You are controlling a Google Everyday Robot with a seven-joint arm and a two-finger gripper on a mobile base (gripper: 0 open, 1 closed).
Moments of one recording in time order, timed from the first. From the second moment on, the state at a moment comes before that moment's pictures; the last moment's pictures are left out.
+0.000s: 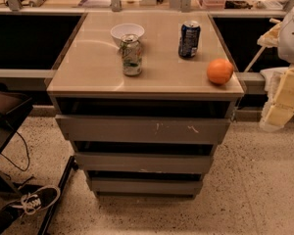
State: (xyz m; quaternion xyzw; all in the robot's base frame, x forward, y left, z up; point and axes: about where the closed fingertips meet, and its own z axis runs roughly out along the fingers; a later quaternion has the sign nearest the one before) arm 0.438 -0.217 0.976 -0.60 0.78 -0.03 0.16
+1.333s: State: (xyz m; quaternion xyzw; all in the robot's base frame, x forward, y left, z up) arm 0.487 -0.237 0.930 -0.59 0.78 -0.09 0.21
